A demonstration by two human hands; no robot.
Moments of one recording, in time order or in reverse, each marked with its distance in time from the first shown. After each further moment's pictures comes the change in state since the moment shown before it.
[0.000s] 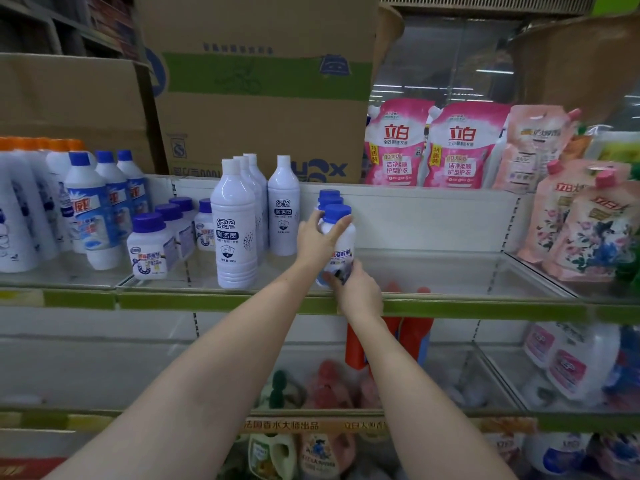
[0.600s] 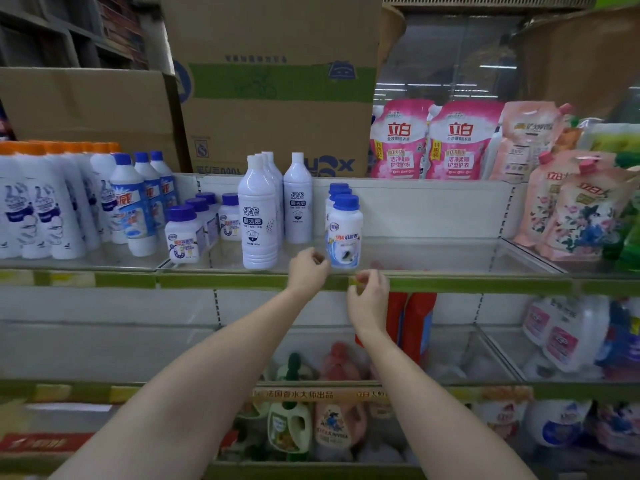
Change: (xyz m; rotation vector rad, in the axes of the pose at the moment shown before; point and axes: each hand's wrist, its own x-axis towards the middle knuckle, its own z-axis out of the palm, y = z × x) left_hand -0.089 -0.022 -0.054 0.333 -0.047 -0.149; right_hand -0.075 0.019 0.018 0.338 0.275 -0.092
